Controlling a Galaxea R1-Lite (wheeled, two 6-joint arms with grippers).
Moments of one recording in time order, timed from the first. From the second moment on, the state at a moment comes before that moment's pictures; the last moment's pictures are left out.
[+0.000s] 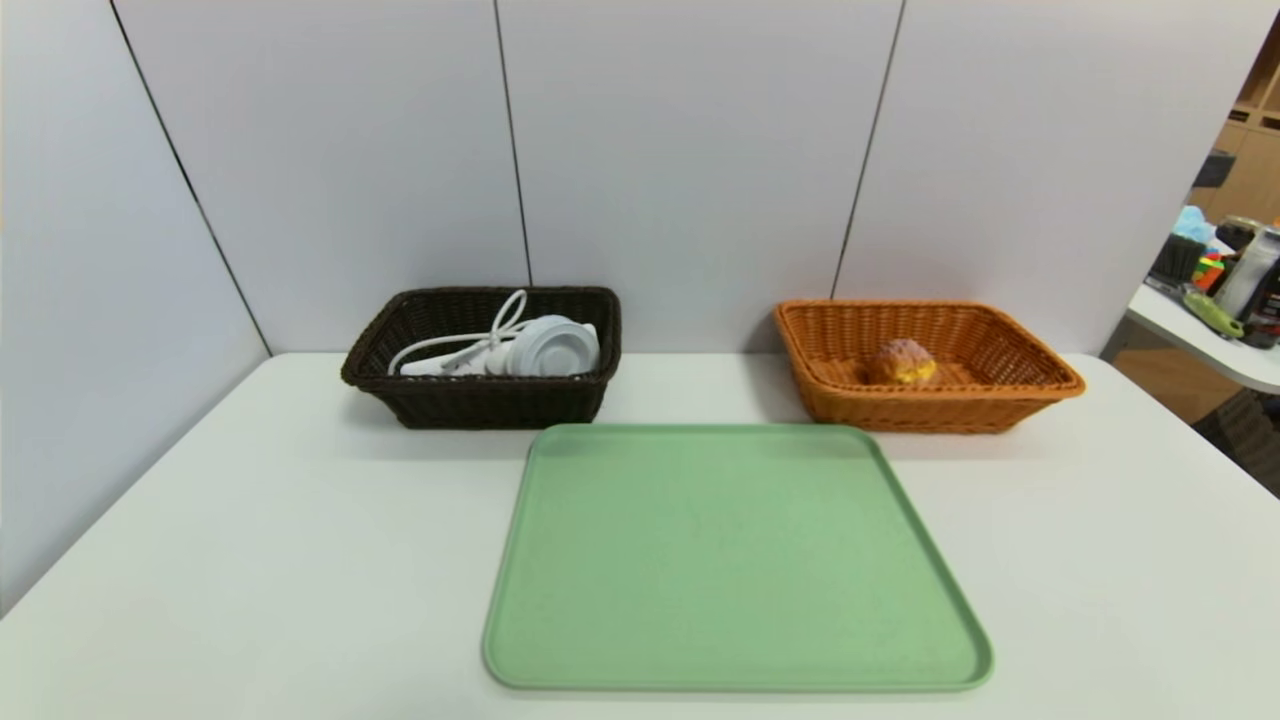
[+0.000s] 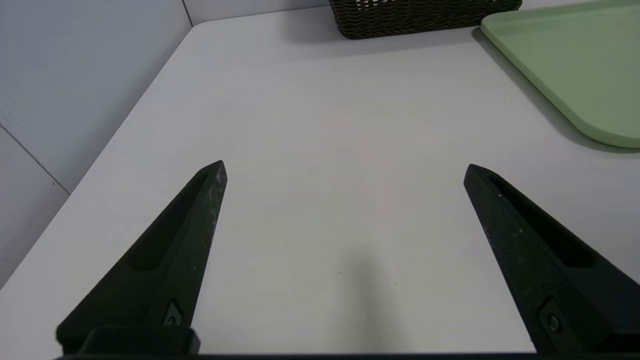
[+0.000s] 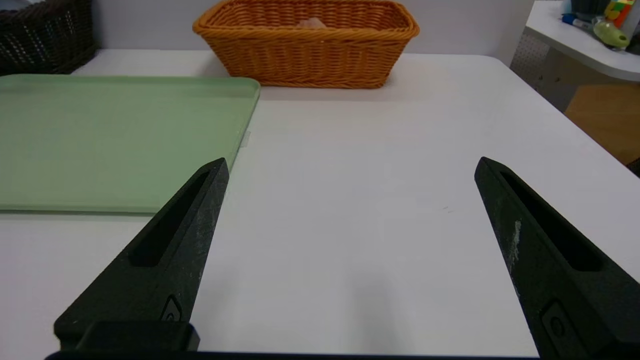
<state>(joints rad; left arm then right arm) 0.01 0.00 0.00 0.00 -0.03 0.08 0.00 0.00 -0.01 -0.03 -0.01 -0.02</state>
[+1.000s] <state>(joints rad) 0.01 0.00 0.00 0.00 -0.02 0.05 0.00 0.00 0.00 0.01 -0.02 0.00</state>
